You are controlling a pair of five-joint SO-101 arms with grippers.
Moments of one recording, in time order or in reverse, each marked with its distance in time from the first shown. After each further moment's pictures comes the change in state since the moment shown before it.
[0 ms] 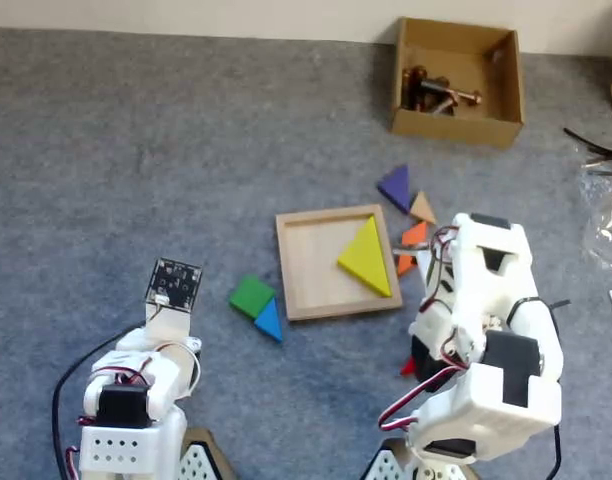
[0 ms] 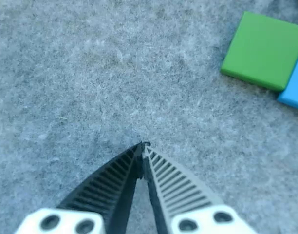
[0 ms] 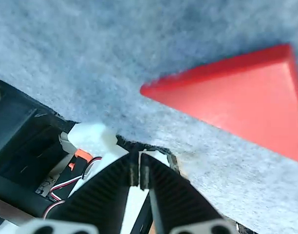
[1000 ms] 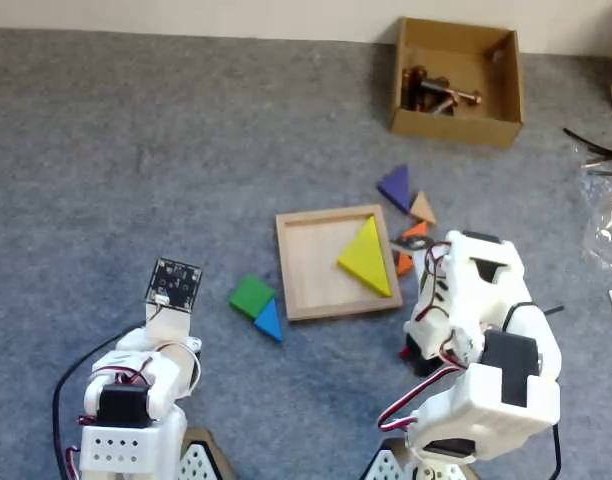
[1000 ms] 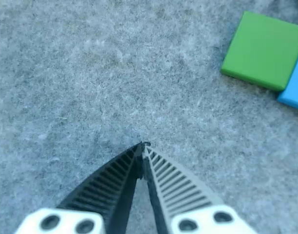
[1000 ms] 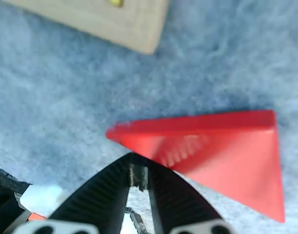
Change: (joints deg) left arm 0.0 0.0 0.0 0.0 0.0; right arm -0.5 0.0 6.9 -20.7 0.0
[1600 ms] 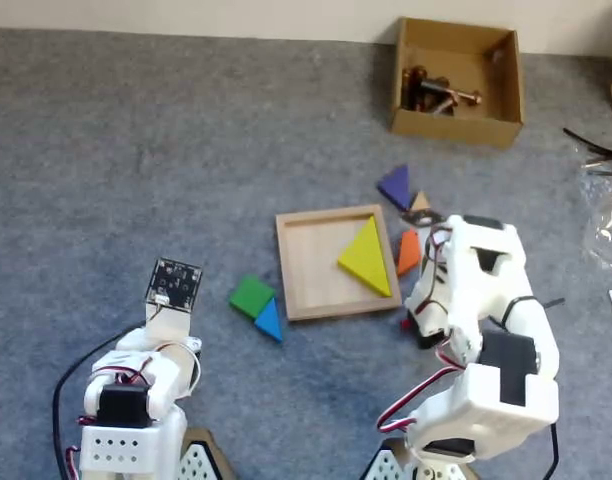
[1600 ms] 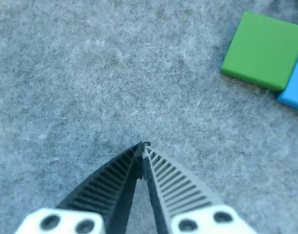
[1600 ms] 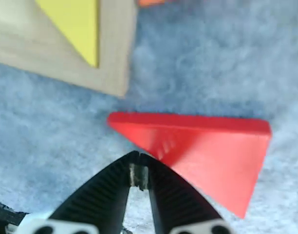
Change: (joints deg) left arm 0.0 0.0 0.0 0.0 0.0; right arm -1.8 0.0 -6.2 -1.0 -4.7
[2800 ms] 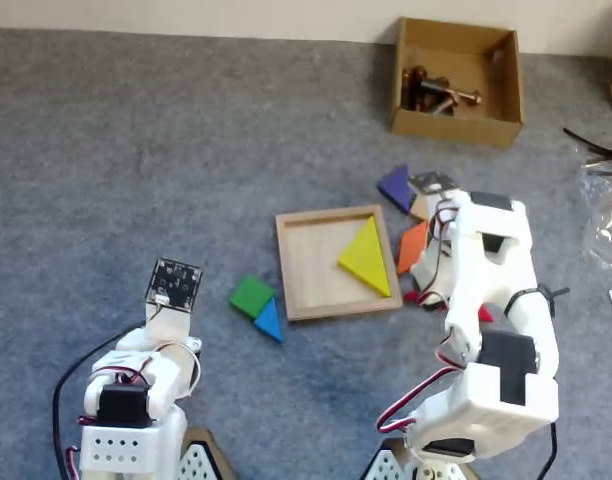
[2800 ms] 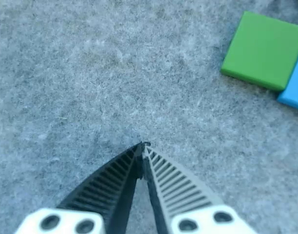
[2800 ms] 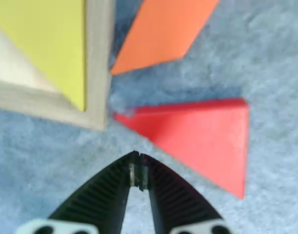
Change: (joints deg) left arm 0.0 0.0 0.0 0.0 0.0; right arm 0.3 0.0 -9.9 1.8 -1.9
